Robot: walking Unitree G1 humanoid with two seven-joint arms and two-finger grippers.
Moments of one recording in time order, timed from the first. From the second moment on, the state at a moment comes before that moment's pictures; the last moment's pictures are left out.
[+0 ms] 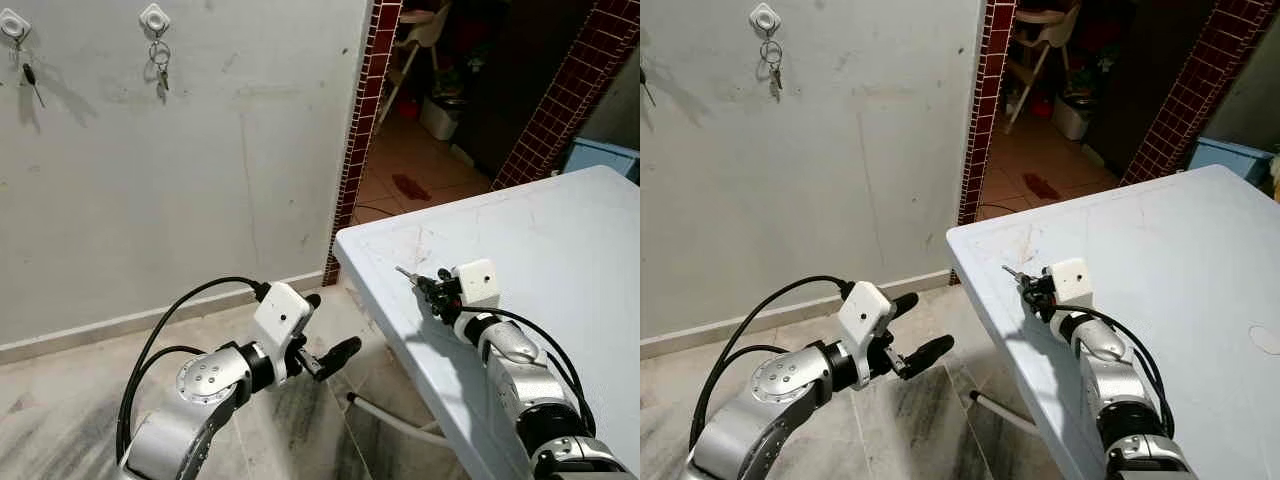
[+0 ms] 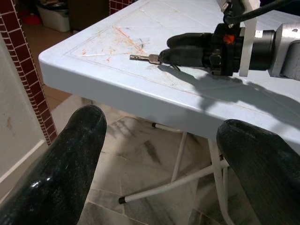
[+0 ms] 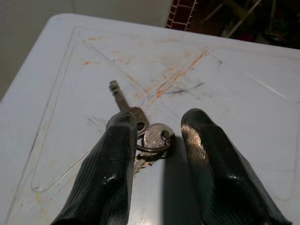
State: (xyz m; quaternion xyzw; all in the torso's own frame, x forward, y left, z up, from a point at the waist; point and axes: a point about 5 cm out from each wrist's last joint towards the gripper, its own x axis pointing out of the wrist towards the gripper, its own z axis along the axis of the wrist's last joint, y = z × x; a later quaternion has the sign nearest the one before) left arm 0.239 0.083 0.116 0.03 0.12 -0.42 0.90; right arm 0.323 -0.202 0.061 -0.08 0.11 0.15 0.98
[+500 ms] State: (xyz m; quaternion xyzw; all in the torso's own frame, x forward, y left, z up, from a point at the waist) left arm 0.239 0.083 0.117 0.03 0.12 -0.42 0.90; right arm 0.322 -0.198 0.059 -0.08 0.11 0.16 0.98
